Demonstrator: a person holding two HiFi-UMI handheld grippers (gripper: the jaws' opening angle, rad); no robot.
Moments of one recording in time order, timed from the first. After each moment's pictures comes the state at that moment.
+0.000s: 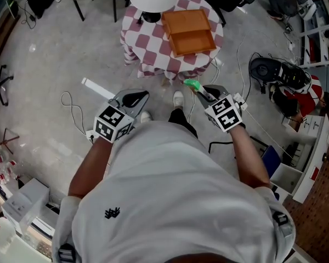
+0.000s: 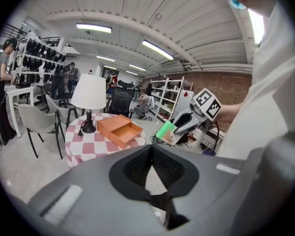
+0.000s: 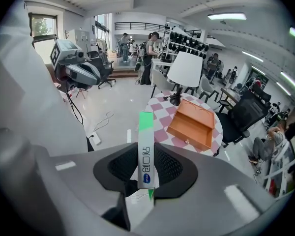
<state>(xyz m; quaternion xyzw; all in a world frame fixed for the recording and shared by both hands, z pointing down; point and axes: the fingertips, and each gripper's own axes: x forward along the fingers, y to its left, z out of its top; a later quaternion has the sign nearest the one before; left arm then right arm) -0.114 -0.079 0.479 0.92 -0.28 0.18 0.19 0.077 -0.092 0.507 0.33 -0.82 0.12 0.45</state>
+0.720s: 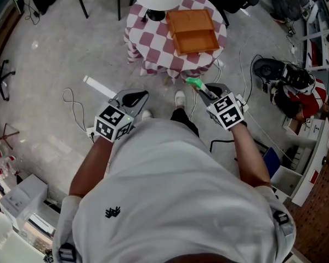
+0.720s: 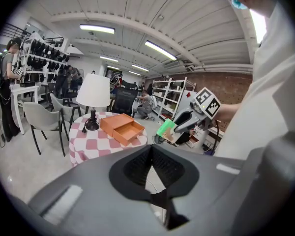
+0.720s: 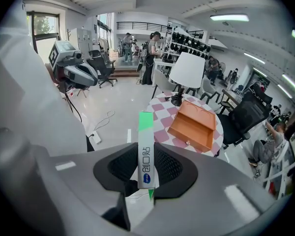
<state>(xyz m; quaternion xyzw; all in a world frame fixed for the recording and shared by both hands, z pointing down) -0.127 -0.067 0.484 0.92 -0.29 0.18 0.20 0.072 -0.090 0.507 0.33 -0.82 0.11 0.46</state>
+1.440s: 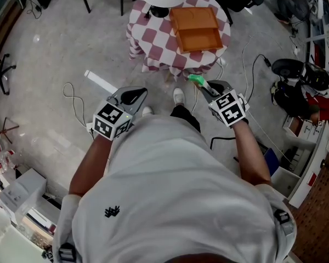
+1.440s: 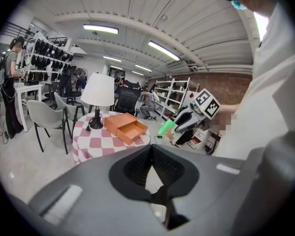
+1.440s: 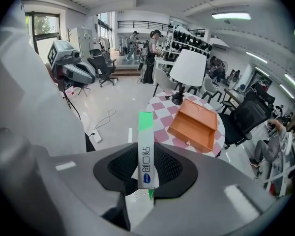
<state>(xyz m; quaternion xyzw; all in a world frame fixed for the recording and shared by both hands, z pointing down) -0.137 -0.071 0.488 0.91 -0.31 0.18 0.21 0.074 -0.102 0.514 0.32 -0.82 0.12 0.46</state>
